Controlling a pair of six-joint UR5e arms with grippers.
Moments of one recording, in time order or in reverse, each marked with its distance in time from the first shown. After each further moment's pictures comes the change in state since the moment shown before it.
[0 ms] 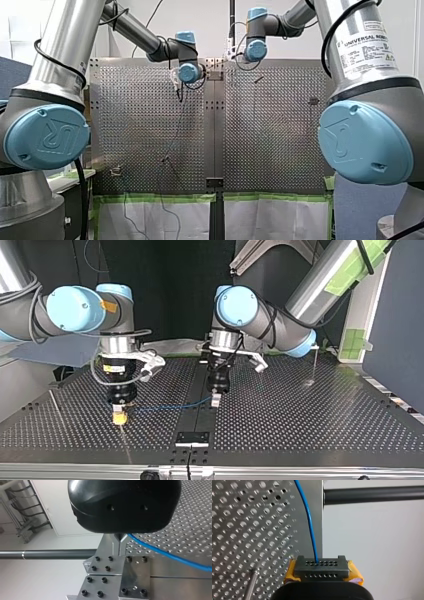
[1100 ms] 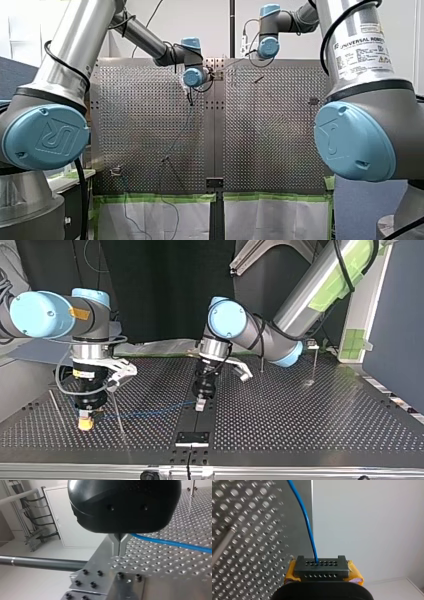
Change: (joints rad) left arm -0.009 -0.091 0.087 0.000 0.098 -0.102; right arm -0.098 -0.029 0.000 0.020 0.006 0.013
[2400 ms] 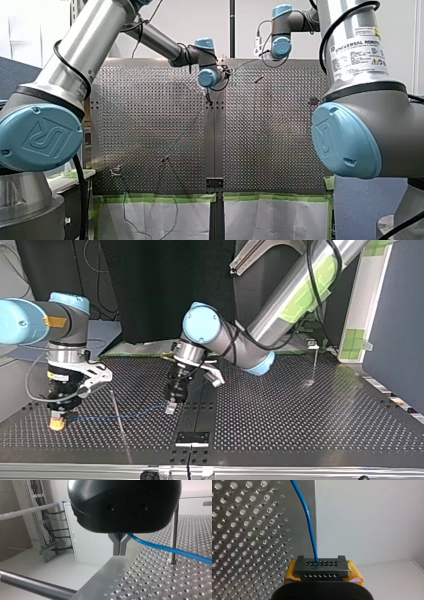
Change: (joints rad) left arm -0.077 -0.113 0.172 -0.018 0.033 -0.133; right arm -0.097 -0.005 0.002 0.030 0.001 0.017
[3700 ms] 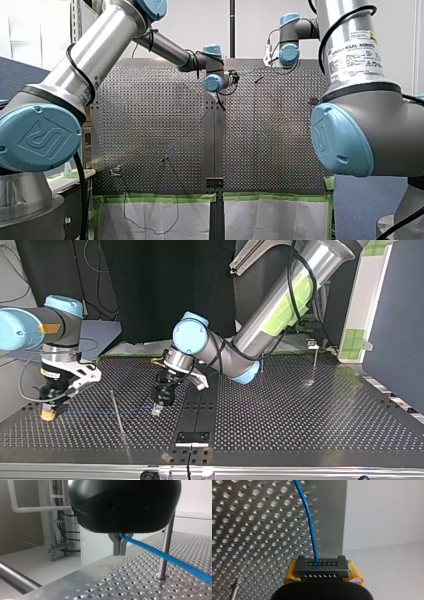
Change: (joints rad) left arm -0.013 -0.113 0.136 -0.041 0.068 -0.194; right arm -0.066 0.030 0.025 0.017 0.026 0.042
